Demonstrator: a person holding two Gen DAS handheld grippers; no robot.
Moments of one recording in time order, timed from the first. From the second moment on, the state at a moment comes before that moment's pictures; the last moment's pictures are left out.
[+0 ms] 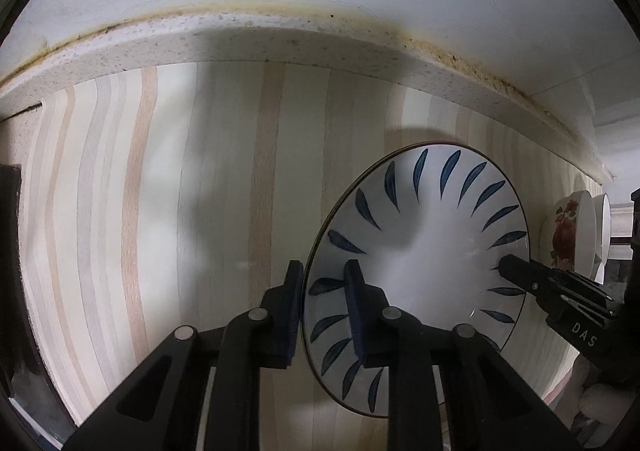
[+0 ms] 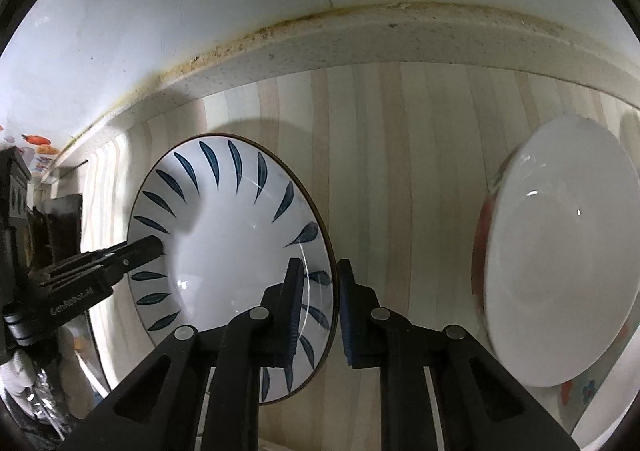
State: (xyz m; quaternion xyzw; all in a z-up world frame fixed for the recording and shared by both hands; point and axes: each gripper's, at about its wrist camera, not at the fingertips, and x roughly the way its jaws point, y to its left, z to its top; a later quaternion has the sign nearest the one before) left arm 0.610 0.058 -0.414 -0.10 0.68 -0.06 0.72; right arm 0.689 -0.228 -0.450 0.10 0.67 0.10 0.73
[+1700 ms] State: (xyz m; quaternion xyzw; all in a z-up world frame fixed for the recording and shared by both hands) left arm 0.418 0.002 -0.333 -0.06 0.68 -0.07 0.73; right arm 0.480 -0.261 -0.378 0.10 0.70 0.17 0.69
